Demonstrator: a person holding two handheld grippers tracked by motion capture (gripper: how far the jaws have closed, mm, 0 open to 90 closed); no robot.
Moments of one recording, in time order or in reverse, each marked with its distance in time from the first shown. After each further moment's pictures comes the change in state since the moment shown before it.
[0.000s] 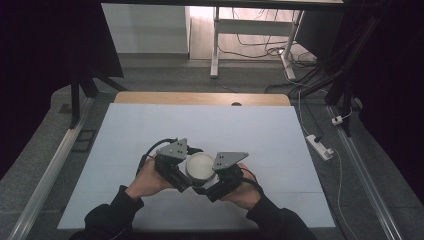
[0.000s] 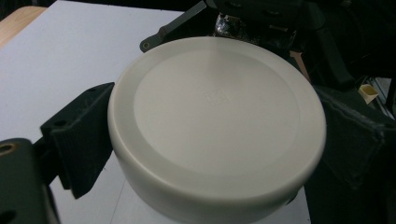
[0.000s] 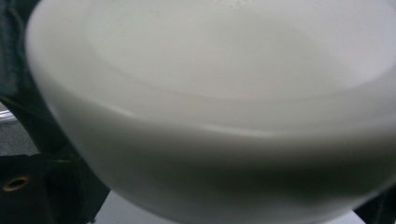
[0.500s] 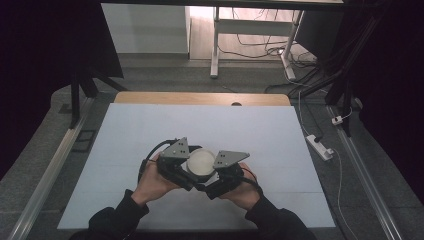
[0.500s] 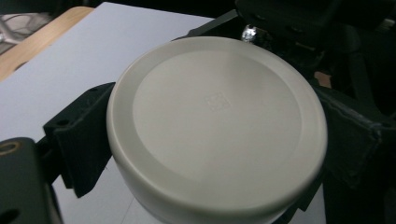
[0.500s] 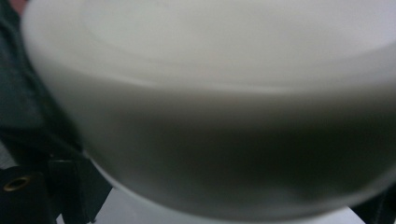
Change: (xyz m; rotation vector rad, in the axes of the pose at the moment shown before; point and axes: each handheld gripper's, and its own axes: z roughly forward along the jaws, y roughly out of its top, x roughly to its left) left arm -0.012 0.006 0.004 -0.022 0.163 -0.085; right arm -0.001 0.001 -0.001 -0.012 -0.081 0.021
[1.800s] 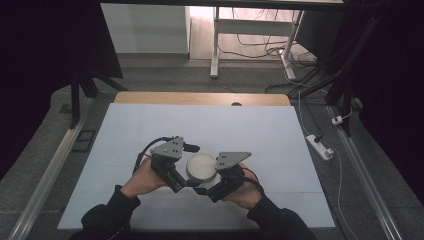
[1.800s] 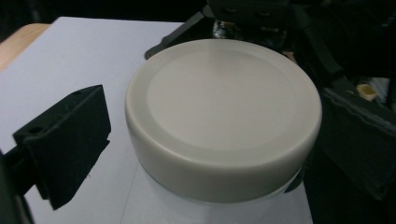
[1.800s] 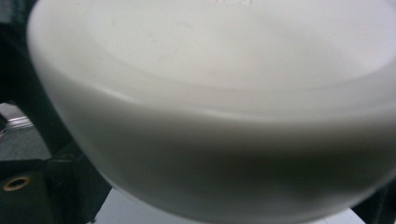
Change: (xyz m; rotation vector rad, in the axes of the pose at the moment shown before) left arm 0.019 -0.008 -0.010 -0.029 -0.228 0.127; right arm 0.000 -0.001 -0.003 -0.027 0.132 -0.012
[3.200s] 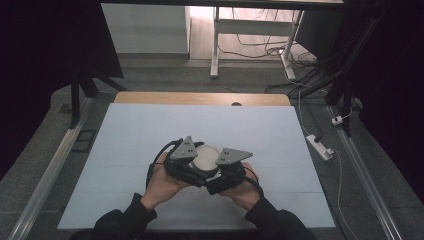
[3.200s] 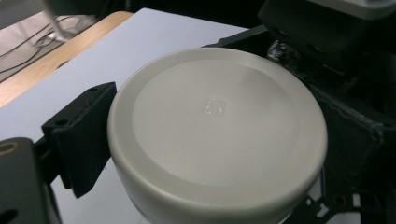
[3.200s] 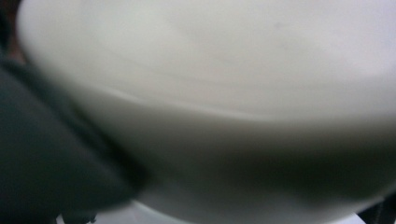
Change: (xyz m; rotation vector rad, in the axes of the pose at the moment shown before) left arm -0.021 0.016 0.034 0.007 0.401 -0.195; right arm -0.006 -0.004 0.002 0.012 -0.228 0.072
